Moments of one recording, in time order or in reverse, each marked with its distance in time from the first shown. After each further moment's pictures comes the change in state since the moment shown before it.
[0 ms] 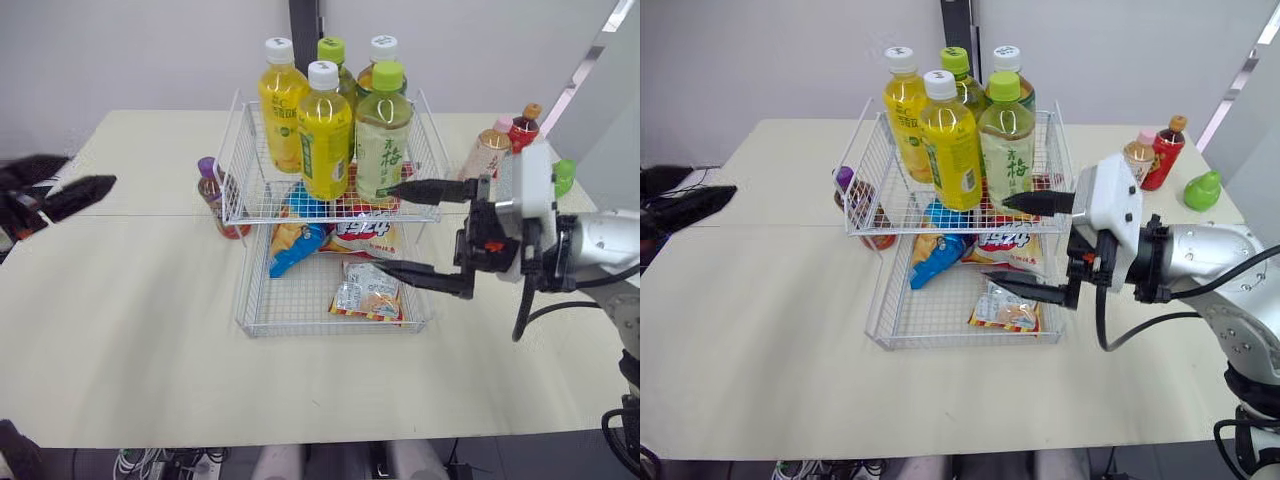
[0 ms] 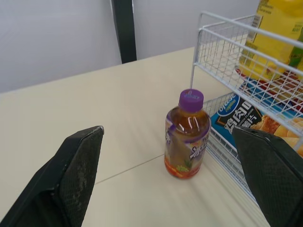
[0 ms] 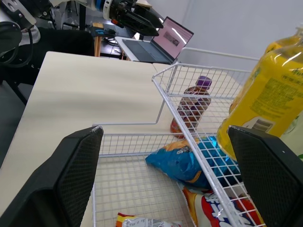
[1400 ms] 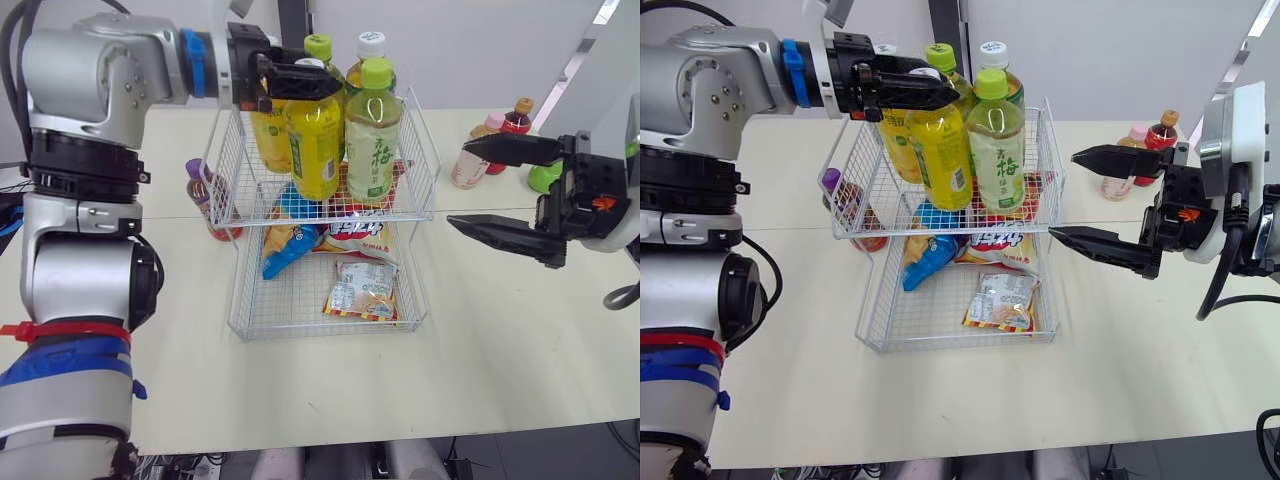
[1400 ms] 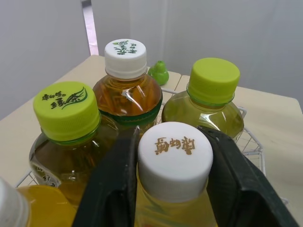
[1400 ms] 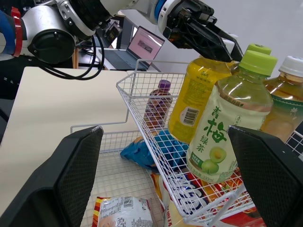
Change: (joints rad) left arm -1.044 -0.296 -0.751 0.367 0.046 0.140 -0.157; right arm 0.010 -0.152 -0.271 0.175 0.144 -0.006 0.156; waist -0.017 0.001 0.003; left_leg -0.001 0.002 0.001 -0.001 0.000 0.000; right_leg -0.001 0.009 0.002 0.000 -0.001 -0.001
